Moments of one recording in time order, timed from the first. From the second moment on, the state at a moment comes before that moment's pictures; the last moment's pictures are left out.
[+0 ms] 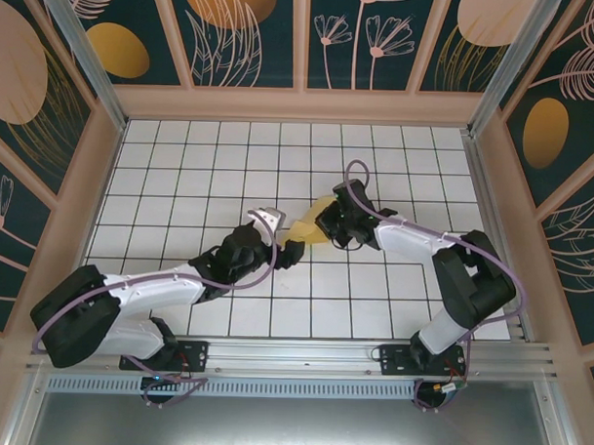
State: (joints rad) left arm -0.89 1.33 0.52 0.40 -0.14 -0.32; right arm 0.60 1.62 0.90 -0.16 -0.18 1.29
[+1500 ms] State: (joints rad) left arm -0.89 1.68 0.64 0.51 -0.13 -0.02; right arm 0.56 1.65 0.91 -0.19 -0.37 1.29
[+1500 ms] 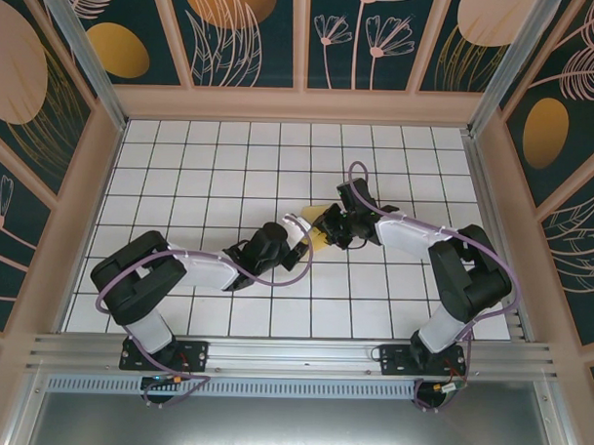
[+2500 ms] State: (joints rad) left arm -0.89 1.75 0.61 0.58 -0.11 -0.05; right arm 0.52 1.65 0.91 -0.19 -0.42 1.28
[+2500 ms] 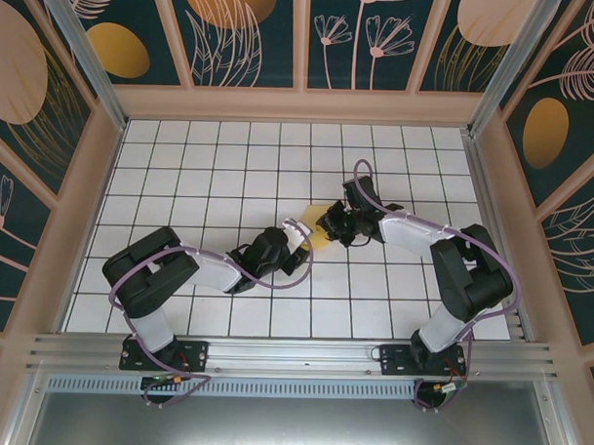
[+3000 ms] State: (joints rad) left arm -0.89 1.75 0.60 0.60 -0.11 -0.07; right arm 0.47 1.60 0.90 -0.19 -0.41 1.20
